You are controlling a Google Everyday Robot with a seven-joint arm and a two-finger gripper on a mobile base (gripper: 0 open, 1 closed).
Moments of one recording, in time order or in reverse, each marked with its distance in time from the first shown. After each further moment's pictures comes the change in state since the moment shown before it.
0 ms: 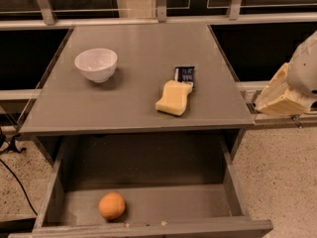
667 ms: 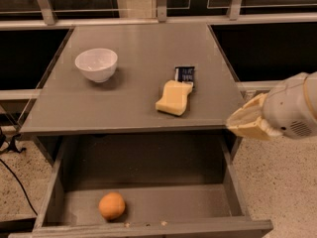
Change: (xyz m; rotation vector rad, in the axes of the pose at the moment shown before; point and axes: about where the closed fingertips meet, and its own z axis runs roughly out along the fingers) arm -0.015 0.023 0.058 0.012 -0.277 0.076
